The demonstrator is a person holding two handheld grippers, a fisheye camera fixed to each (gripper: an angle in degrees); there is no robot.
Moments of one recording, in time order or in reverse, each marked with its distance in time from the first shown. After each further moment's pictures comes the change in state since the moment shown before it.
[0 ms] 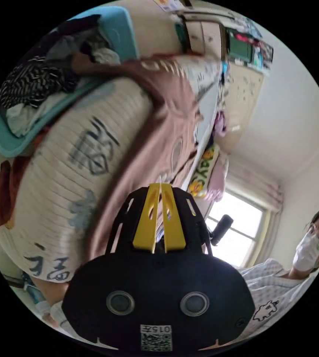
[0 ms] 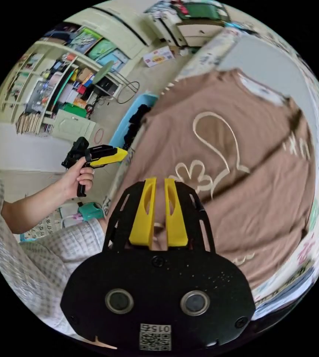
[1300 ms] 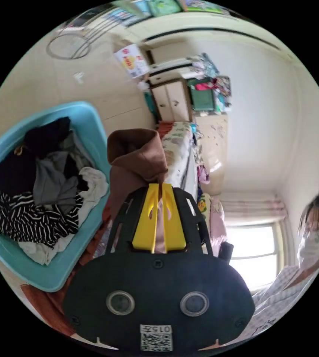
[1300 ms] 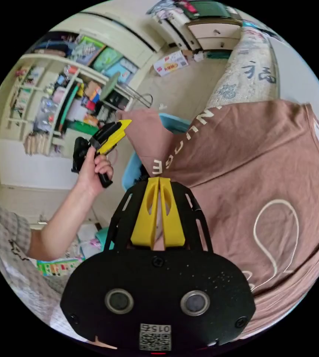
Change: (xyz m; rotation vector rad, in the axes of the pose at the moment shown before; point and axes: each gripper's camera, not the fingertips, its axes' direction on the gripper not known) left arm 0.015 -0.127 -0.109 0.405 0.011 0.324; right arm -0.057 -0.156 0.130 0.070 -0.161 0.008
